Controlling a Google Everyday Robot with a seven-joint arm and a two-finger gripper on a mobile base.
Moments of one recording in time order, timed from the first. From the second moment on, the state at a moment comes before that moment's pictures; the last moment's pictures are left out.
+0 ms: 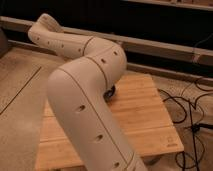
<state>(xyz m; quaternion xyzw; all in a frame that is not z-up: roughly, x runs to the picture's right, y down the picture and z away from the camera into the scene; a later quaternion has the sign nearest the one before) -0.168 -0.147 0.812 -0.09 0.23 0.41 0.88</state>
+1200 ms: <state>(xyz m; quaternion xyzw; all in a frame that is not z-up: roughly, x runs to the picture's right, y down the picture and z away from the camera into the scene) -0.274 -0.008 0.723 -0.31 0.01 0.33 0.89</state>
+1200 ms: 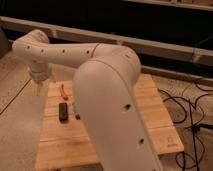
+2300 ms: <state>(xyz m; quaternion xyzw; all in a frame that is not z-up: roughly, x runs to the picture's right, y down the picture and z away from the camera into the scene) -0.129 -0.149 0.772 -0.23 0.07 0.50 0.83</state>
